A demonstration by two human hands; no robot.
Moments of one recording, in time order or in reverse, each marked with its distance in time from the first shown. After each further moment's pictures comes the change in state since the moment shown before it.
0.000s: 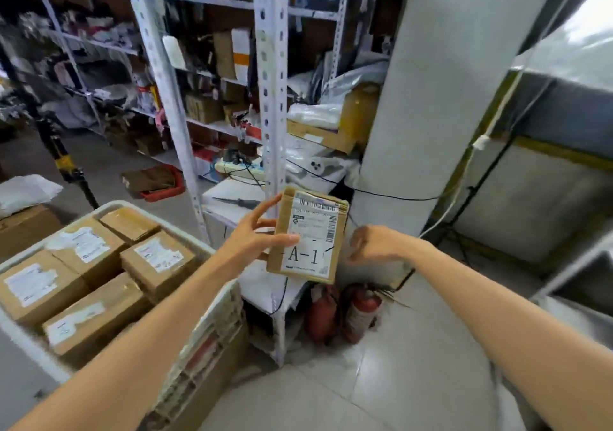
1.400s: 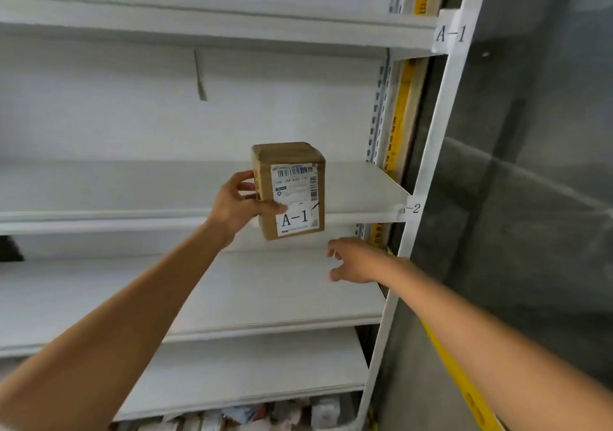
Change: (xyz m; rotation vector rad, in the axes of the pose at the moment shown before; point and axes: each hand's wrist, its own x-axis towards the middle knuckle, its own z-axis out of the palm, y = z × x) left_hand -0.297 0.151 0.659 -0.040 -1.852 0.337; right_hand -0.640 0.079 0.154 0.483 0.703 1.899
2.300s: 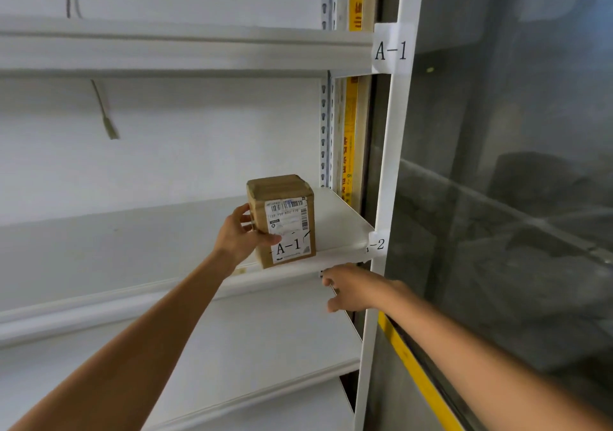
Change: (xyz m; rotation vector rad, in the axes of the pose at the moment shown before) left_hand 0.138 -0.025 0.108 0.158 -0.115 -0.010; right_hand 0.064 0.103 -0.029 0.073 -0.010 0.114
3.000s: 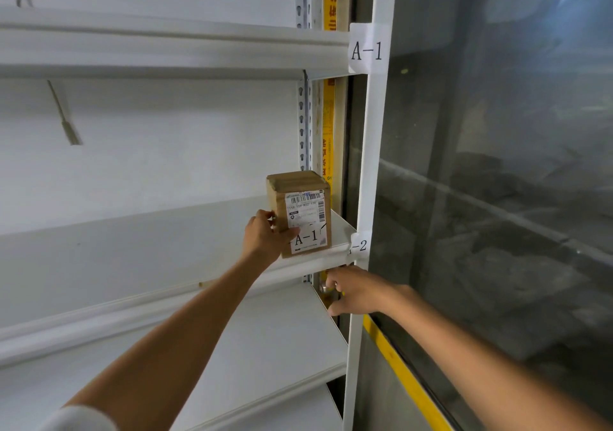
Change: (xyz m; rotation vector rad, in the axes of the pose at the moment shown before) left_hand 0.019 0.005 0.075 0.255 0.022 0.072; right_hand -0.013 0.028 -0.003 0.002 0.037 0.089
